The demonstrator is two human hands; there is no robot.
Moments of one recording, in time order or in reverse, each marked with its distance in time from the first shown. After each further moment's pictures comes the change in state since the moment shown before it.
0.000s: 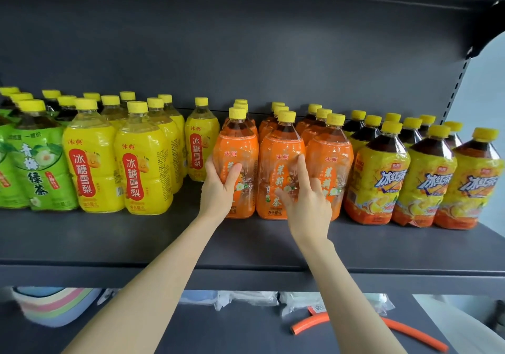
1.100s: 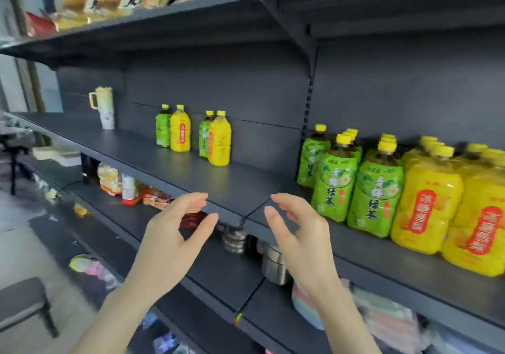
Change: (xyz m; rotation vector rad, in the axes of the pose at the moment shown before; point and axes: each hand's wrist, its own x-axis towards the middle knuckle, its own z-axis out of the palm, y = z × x) left_hand -0.148 -0.024 -0.611 0.538 0.363 0.104; right_hand -0.212 -0.507 0.093 0.949 -0.497 -0.342
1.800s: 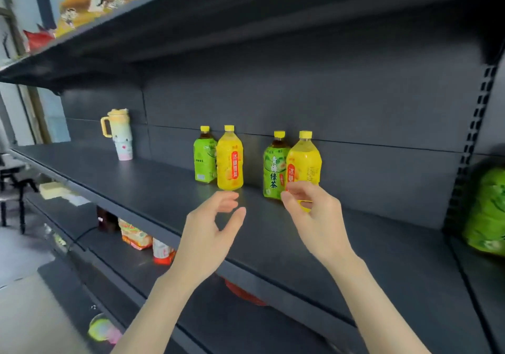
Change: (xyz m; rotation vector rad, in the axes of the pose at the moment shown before) left_hand 0.294 -0.299 -0.064 -0.013 -0.030 0.024; right_hand 0.262 0.047 0.333 -0.032 0.016 0.055
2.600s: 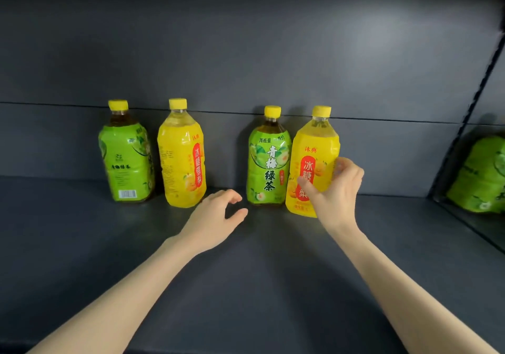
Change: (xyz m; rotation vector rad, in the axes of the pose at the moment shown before) left_hand 0.212 -0.227 0.102 0.009 -0.677 0.251; right_hand 0.124 0.127 0.121 -0.518 0.562 0.383
